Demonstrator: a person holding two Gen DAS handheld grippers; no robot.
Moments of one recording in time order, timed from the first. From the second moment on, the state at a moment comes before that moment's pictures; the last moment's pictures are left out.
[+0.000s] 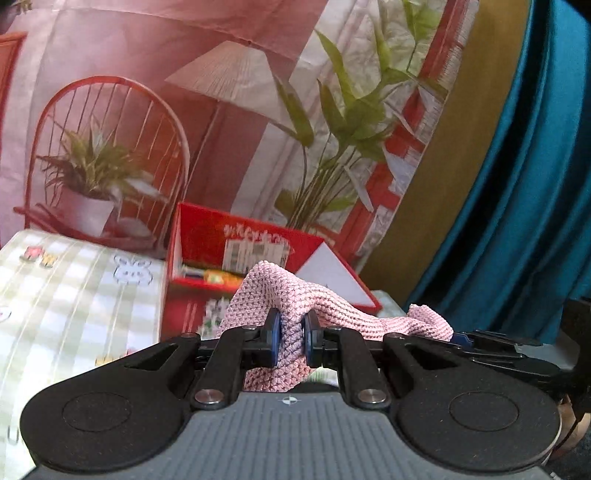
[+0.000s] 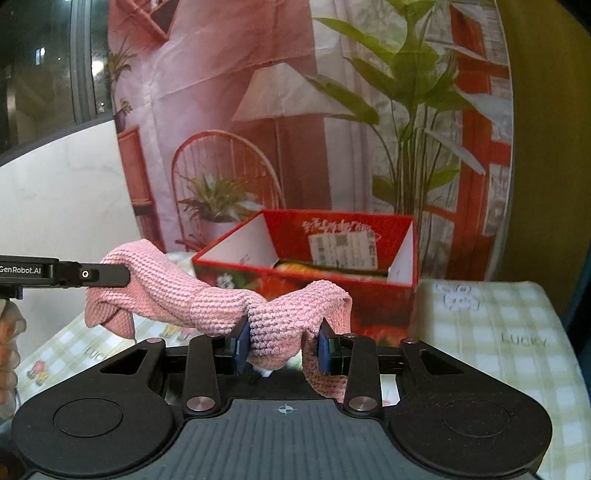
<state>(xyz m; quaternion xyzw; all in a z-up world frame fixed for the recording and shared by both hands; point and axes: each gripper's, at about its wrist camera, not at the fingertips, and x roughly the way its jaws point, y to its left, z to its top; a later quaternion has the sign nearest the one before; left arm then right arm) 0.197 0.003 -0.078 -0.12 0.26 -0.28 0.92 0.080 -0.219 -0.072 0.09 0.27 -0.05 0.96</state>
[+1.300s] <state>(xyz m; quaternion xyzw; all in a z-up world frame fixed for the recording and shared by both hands) 0.414 -0.061 -0.106 -0.02 0.34 -0.22 0.92 0.310 -0.358 -0.136 0.23 0.34 -0.14 0.90</state>
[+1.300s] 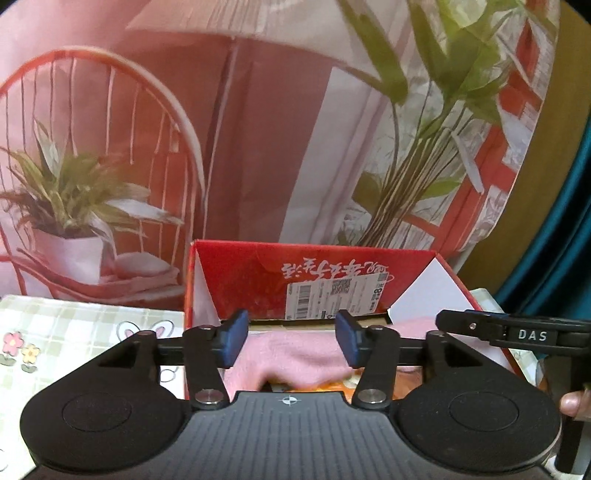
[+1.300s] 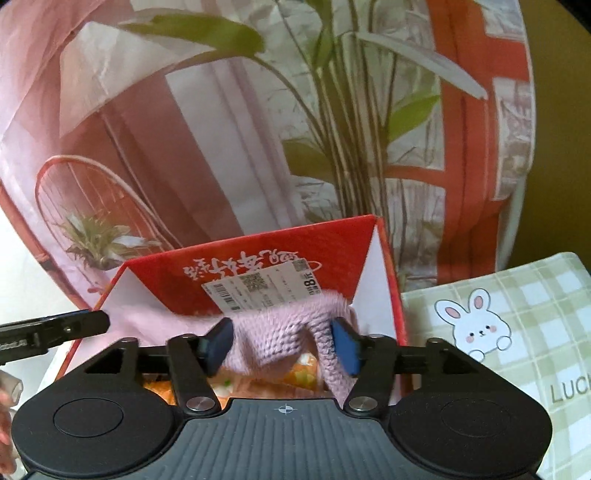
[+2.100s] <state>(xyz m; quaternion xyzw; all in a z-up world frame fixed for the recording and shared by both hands) 0.222 -0.011 -0.077 0.04 0.29 -0.20 0.93 0.171 -0.240 -0.084 0.09 0.30 -0.11 0.94</state>
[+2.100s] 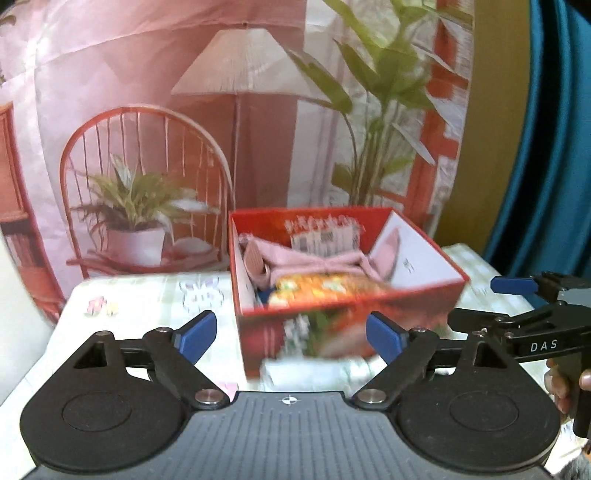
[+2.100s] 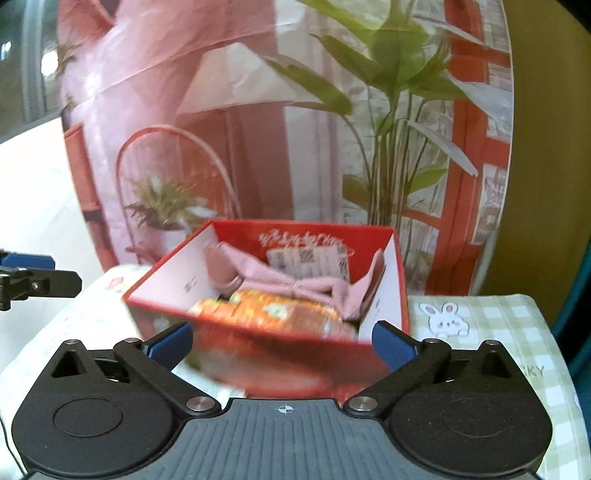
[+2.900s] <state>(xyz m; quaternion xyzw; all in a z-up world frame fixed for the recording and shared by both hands) 0.113 -0.005 -0.186 0.01 0.38 -0.20 0.90 0.031 -0.160 -0.179 0.08 0.39 -0.06 0.91</state>
